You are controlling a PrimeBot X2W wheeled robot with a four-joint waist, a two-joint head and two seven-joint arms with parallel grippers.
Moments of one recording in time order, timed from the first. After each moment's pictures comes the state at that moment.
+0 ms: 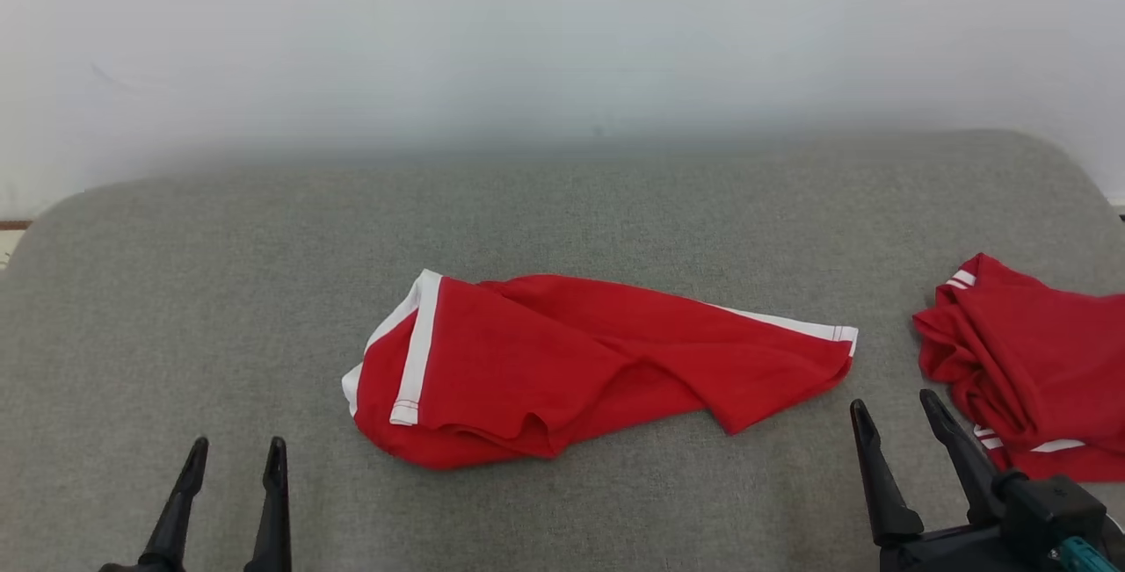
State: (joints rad) left arm 0.00 0.30 -0.17 -0.12 -0.30 0.18 -0.26; right arm 0.07 -0.20 0.19 -0.15 0.18 0.13 -0.08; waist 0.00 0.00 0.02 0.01
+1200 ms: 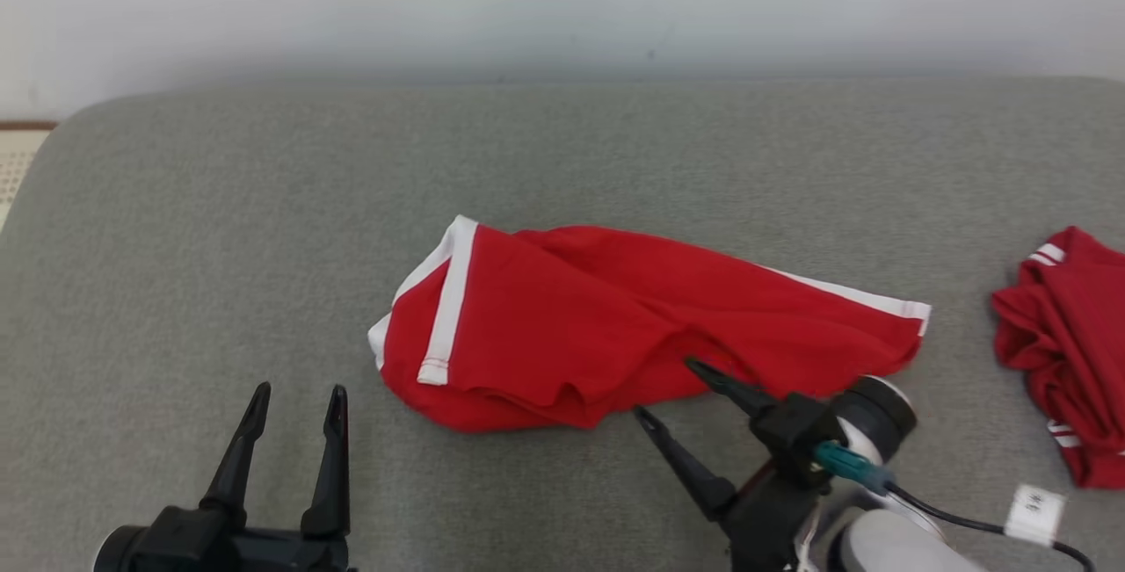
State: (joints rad) left arm -0.11 0.24 -0.24 -0.09 -0.30 0.17 -0.26; right arm -0.36 -0.42 0.81 0.09 0.29 0.13 -0.05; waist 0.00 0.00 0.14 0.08
